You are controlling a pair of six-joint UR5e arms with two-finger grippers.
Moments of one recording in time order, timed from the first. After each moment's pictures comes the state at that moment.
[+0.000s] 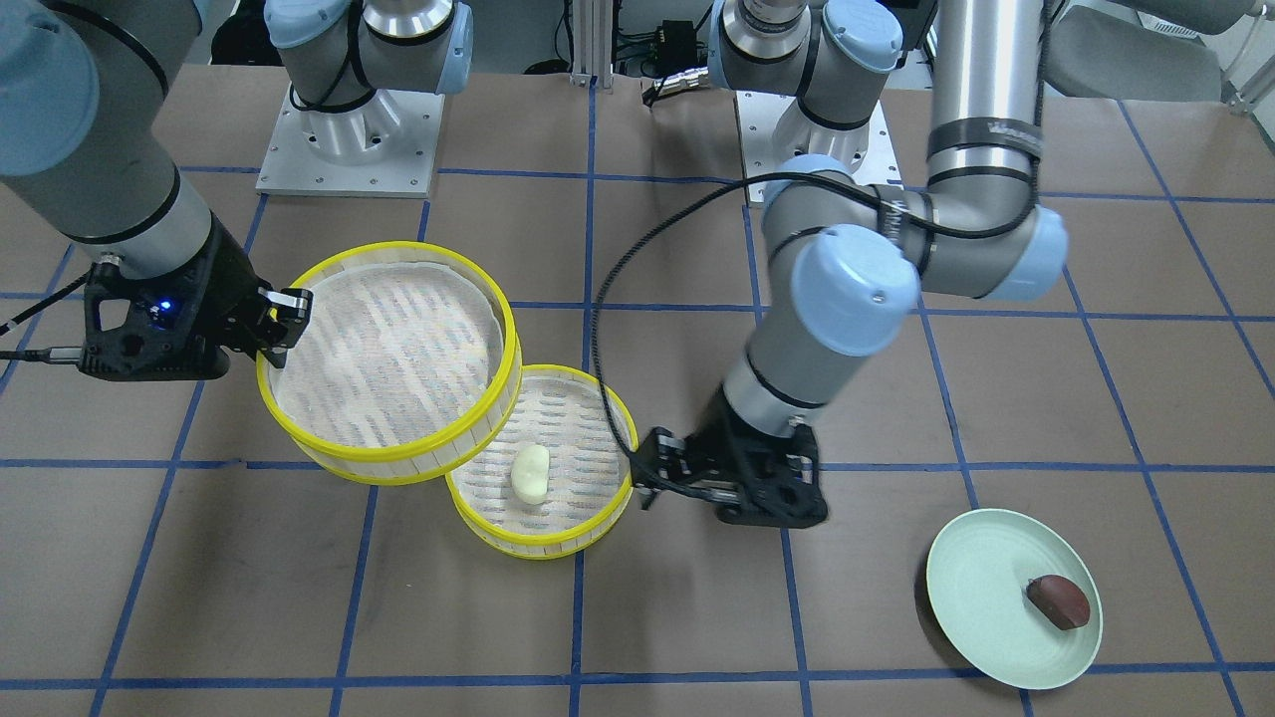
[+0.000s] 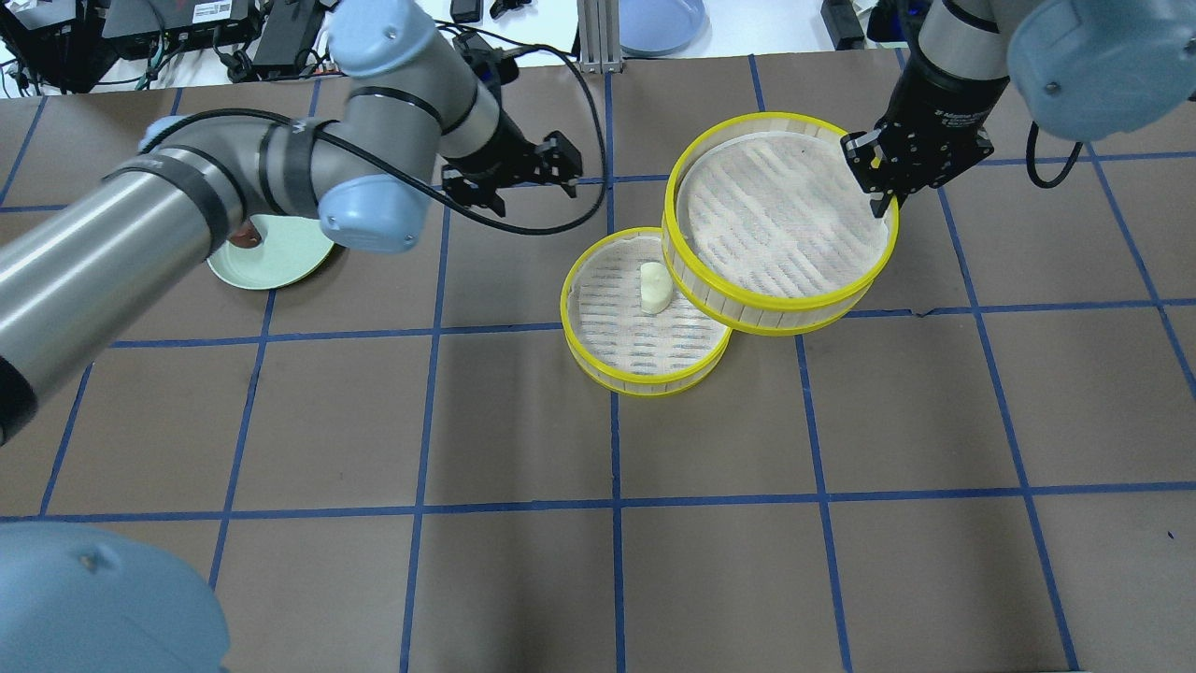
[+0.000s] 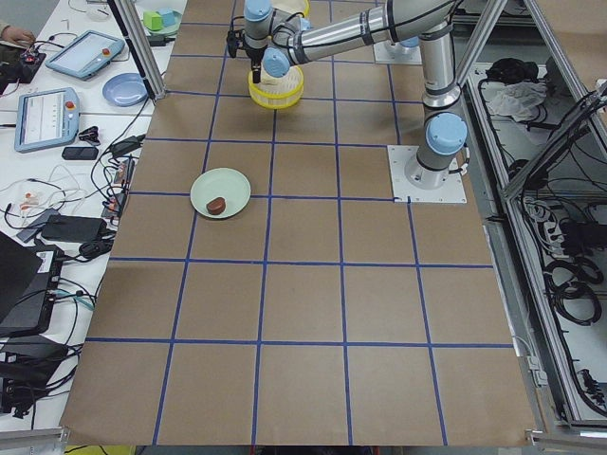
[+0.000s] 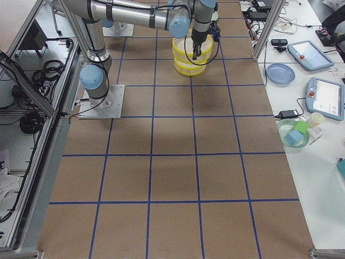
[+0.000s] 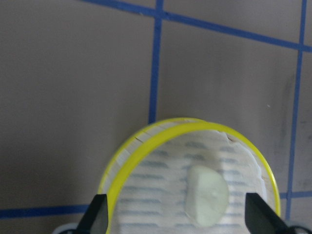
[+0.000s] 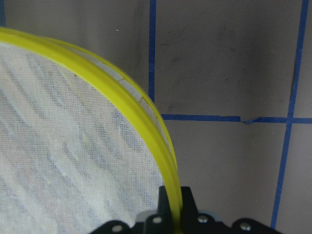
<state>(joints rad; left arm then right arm) -1.63 -1.98 -1.60 -0.91 1.33 -0.12 1.50 -1.41 1.56 -1.66 -1.55 -0.09</state>
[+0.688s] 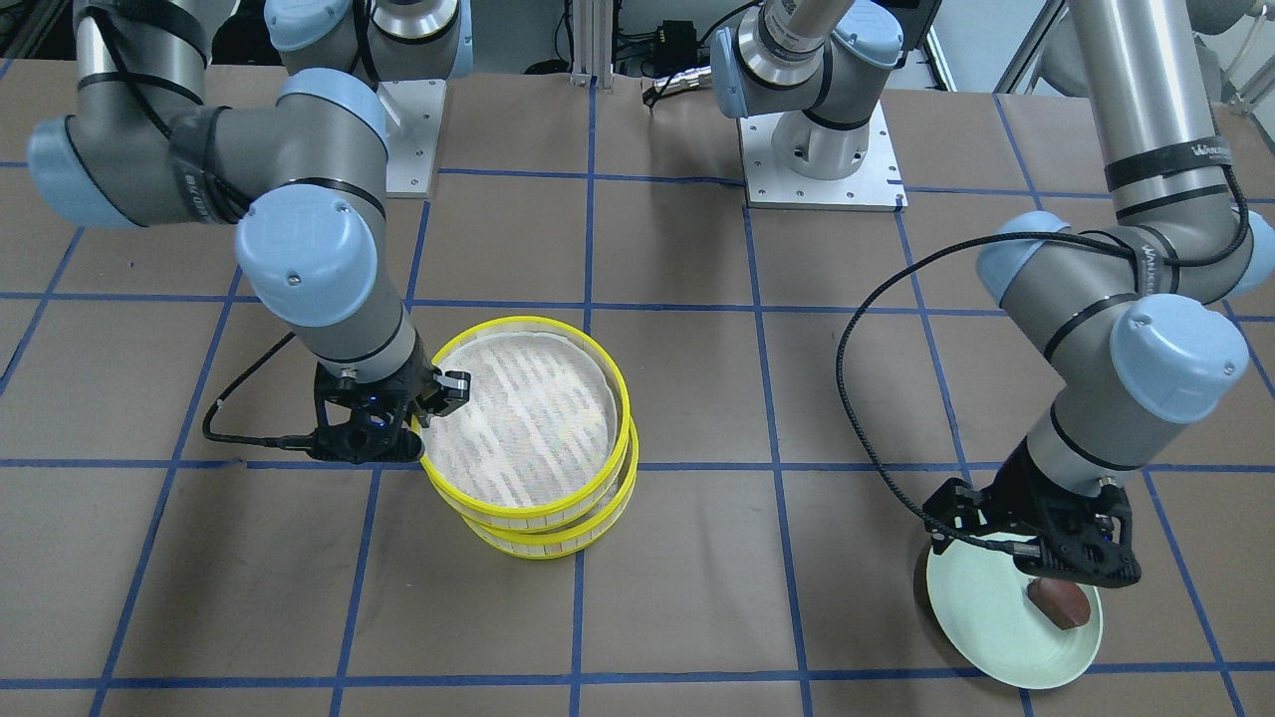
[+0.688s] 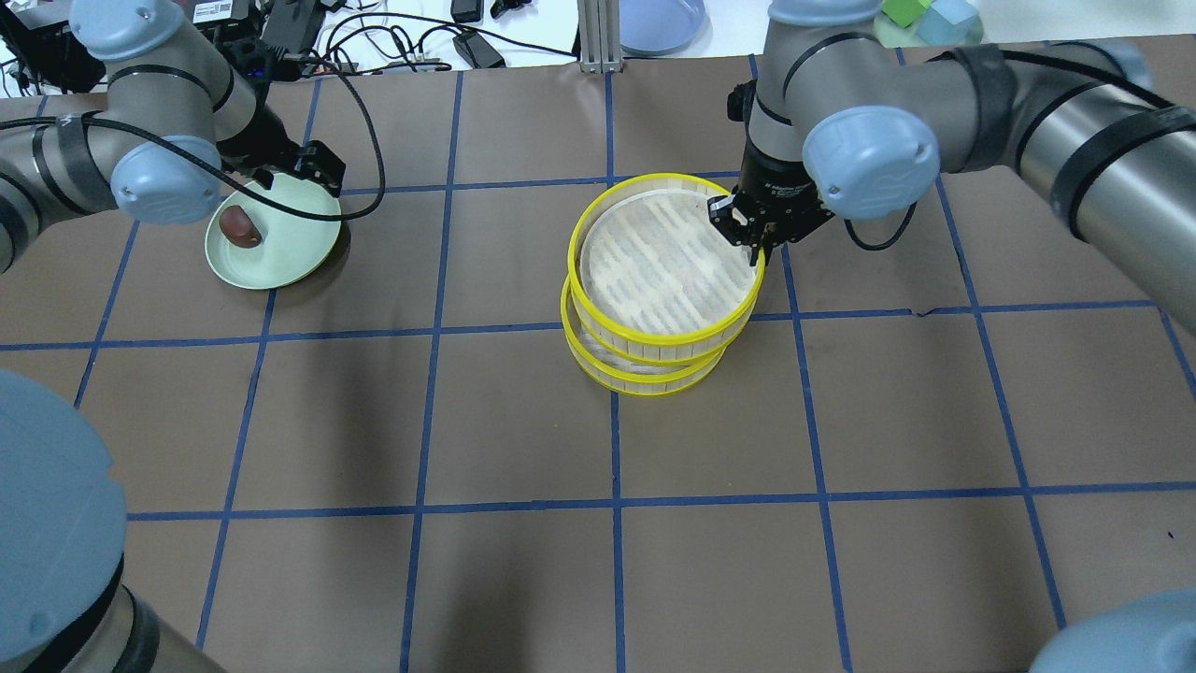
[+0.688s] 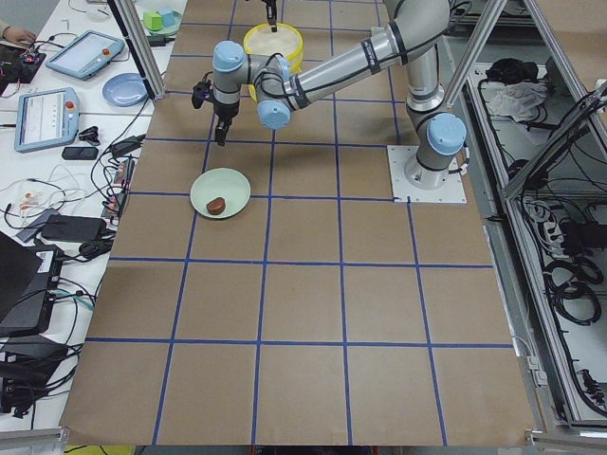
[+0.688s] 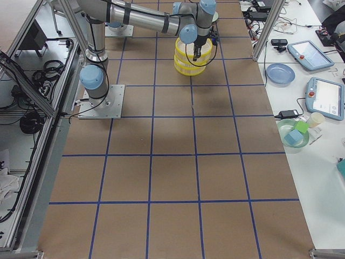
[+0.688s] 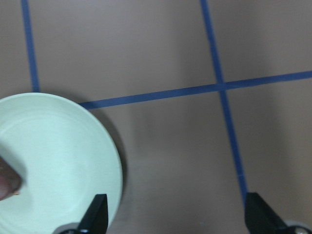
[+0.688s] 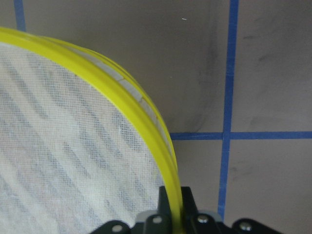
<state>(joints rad) -1.31 -2.02 -1.59 -0.90 1.53 0.45 1.70 -1.24 1.63 -1.87 -1.56 0.13</state>
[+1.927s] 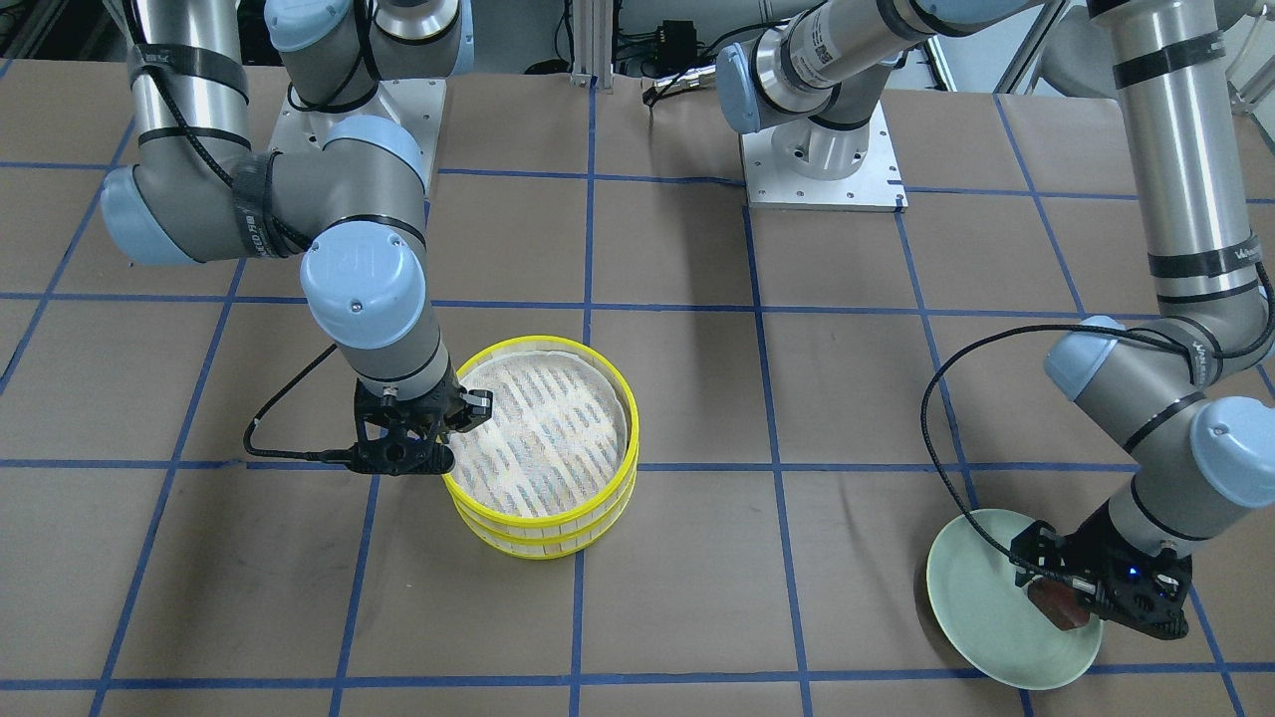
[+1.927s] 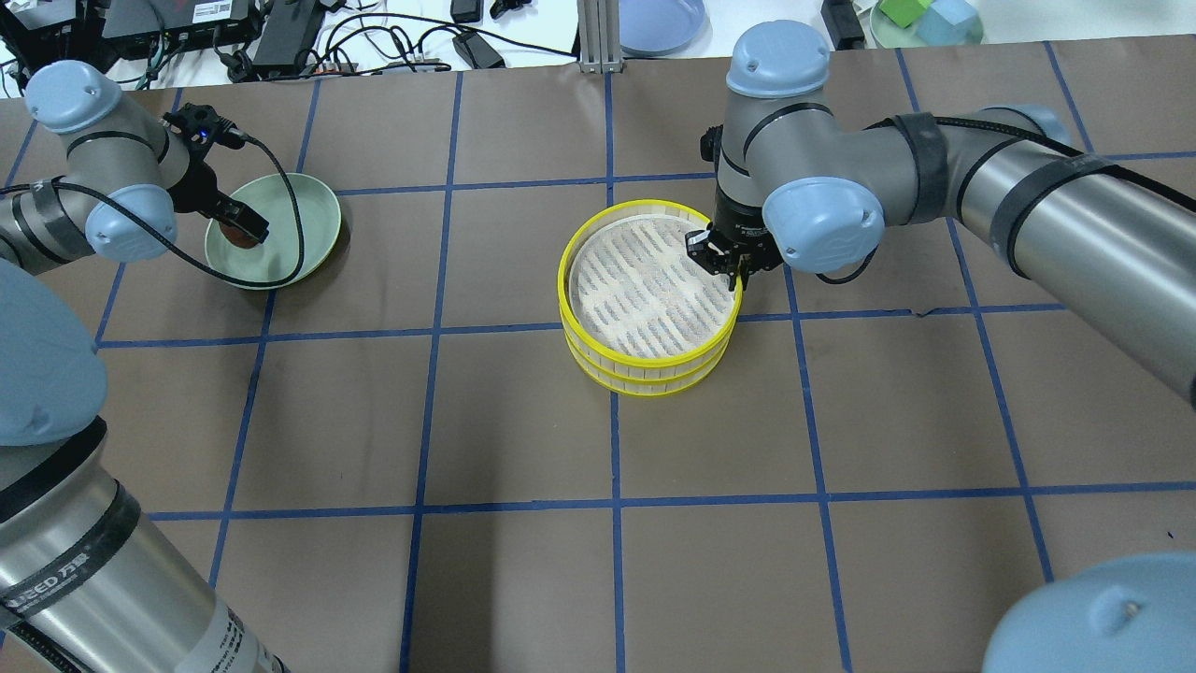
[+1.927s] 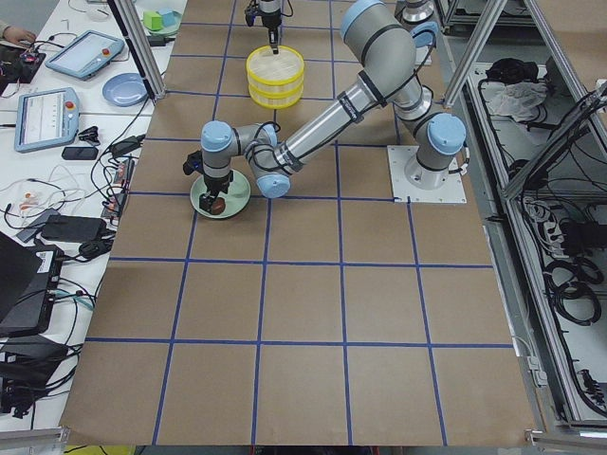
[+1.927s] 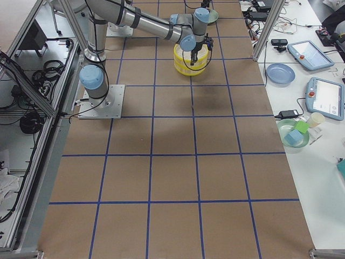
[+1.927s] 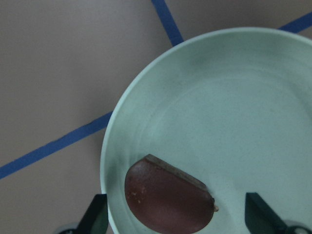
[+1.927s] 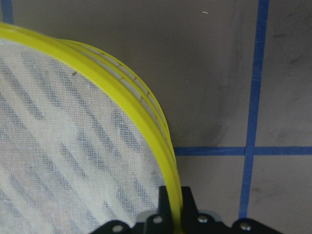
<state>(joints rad) -1.16 -2.22 -1.55 -0.76 1.54 0.87 1.72 -1.20 1.70 -2.00 -1.59 0.14</state>
